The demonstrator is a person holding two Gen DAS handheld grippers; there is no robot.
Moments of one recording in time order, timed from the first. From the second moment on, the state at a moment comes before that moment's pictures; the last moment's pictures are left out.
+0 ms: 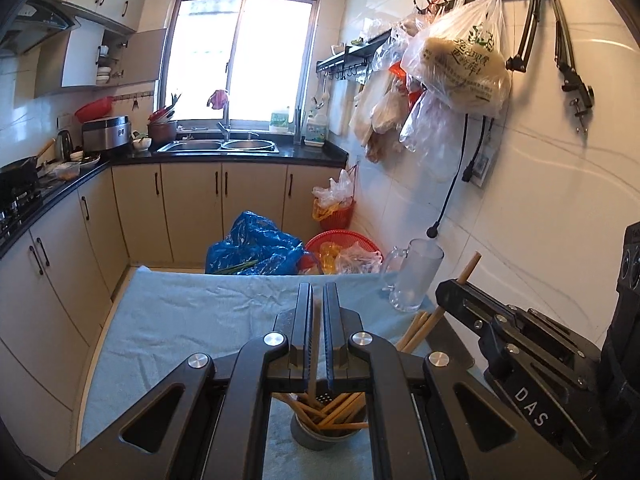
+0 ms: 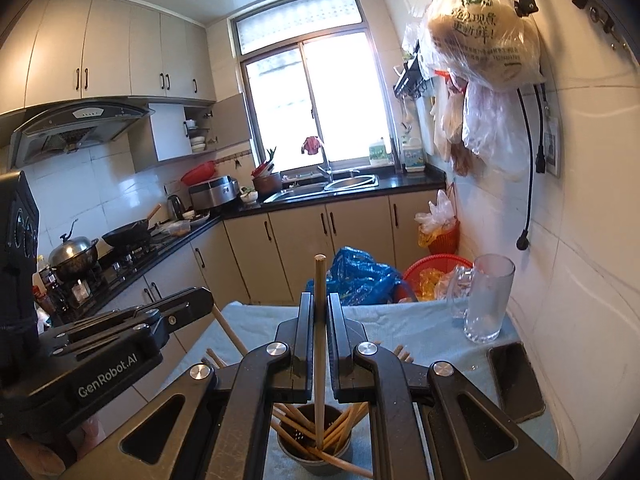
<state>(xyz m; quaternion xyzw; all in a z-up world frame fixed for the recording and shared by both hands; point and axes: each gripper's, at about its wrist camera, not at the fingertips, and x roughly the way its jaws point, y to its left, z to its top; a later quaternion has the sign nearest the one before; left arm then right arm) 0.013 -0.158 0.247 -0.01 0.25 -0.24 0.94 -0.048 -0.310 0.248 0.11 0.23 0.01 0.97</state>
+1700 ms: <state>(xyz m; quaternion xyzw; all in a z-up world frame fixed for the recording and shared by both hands) -0.083 -0.086 0.220 0.00 0.25 -0.17 0.95 -0.046 -0.293 0.204 0.08 0.29 0.00 0.95</state>
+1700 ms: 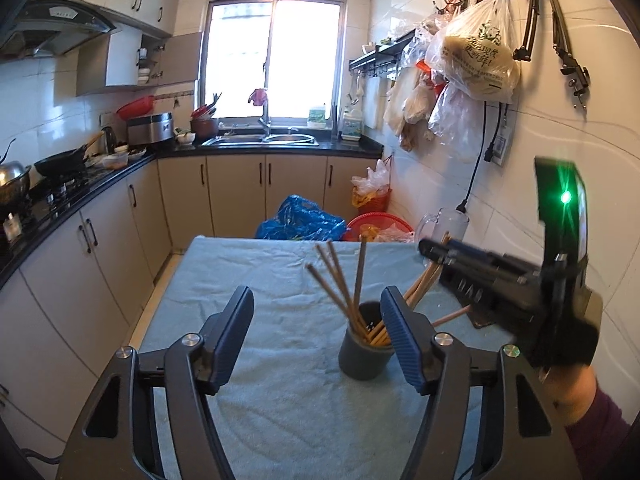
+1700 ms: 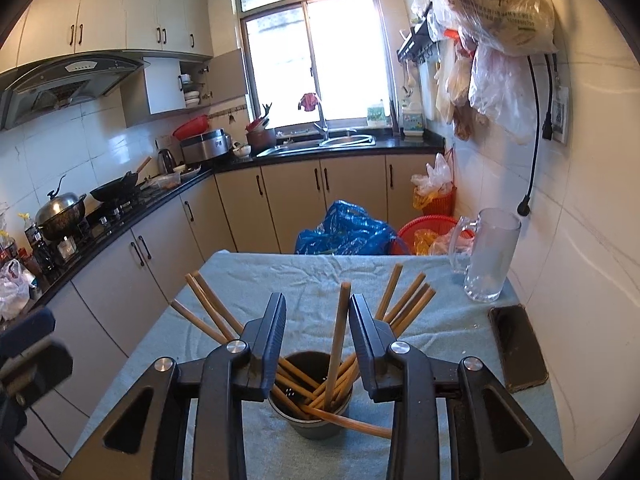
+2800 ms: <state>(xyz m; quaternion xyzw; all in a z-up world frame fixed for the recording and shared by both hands) -0.204 -0.028 0.204 0.02 0.17 -0.05 0.98 -0.202 -0.246 0.260 0.02 0.21 -0.02 0.98</state>
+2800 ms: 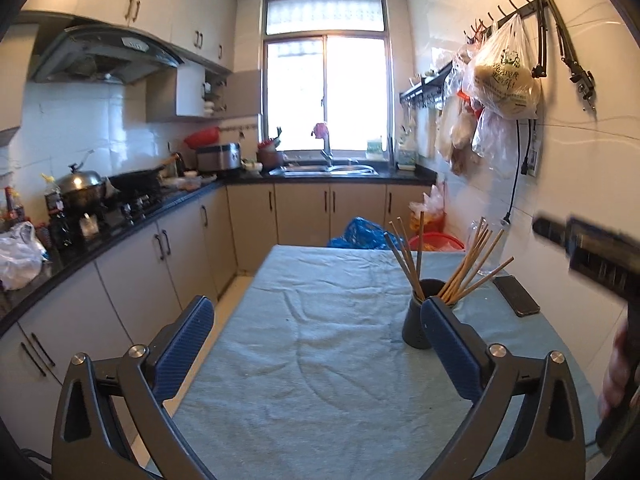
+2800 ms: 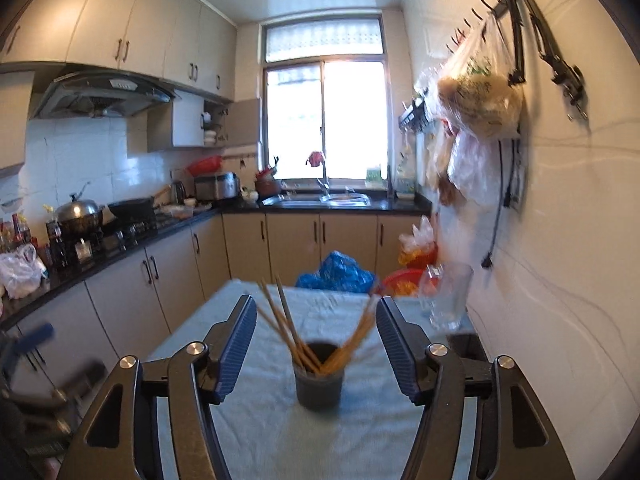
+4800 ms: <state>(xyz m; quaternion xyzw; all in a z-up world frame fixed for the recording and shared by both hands) -0.166 -0.065 0.084 0.03 0.36 -0.07 0.93 -0.228 -0.266 0.086 0.08 0.41 -0.12 0.90</state>
